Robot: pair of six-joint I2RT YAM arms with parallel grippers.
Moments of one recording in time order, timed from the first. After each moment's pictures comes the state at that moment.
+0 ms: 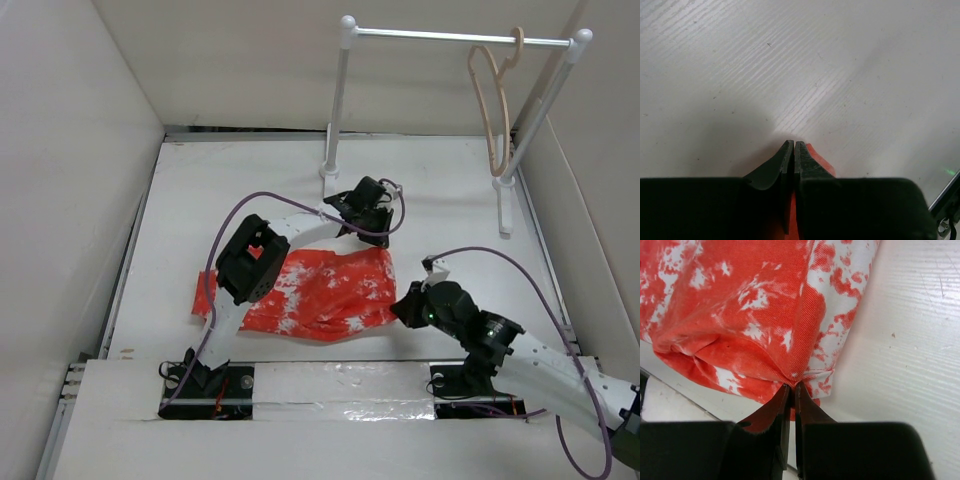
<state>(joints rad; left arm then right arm) -0.80 2.19 1.68 -0.34 0.26 -0.36 0.86 0.58 0.28 -0.29 0.12 0.70</state>
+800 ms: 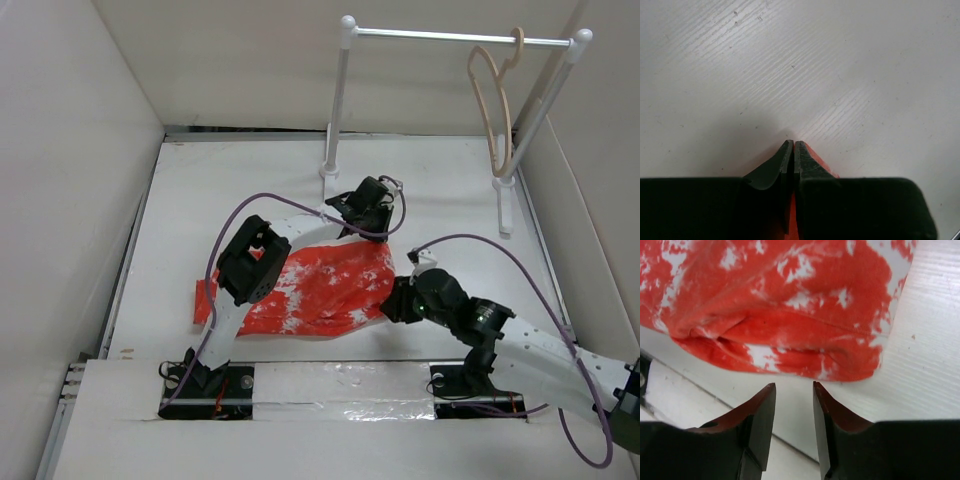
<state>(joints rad) -0.82 2.19 1.67 -0.30 0.16 -0.35 0.88 0.74 0.42 -0.35 0.11 0.67</state>
